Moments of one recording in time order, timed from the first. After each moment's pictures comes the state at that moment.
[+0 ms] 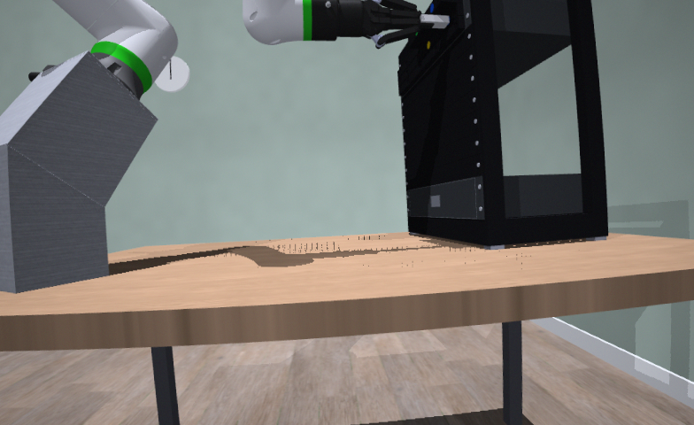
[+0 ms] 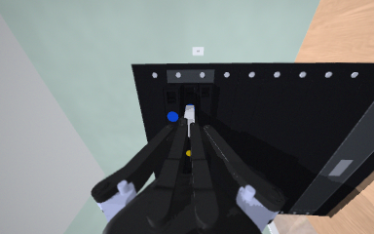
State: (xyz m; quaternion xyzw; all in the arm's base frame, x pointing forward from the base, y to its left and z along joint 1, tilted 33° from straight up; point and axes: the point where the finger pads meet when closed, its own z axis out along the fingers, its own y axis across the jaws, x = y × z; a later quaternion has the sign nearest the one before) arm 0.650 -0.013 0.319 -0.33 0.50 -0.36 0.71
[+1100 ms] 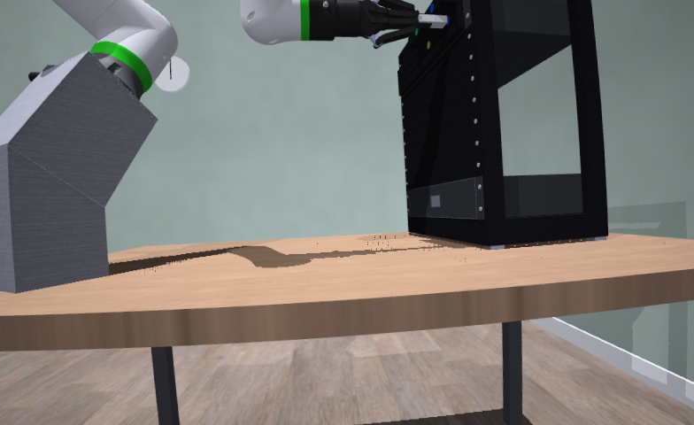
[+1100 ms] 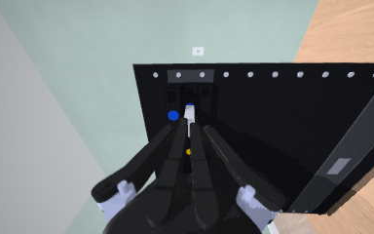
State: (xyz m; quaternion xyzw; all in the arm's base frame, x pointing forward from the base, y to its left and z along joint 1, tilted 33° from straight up) arm 0.645 -0.014 0.317 -0.33 0.50 -0.36 0.71
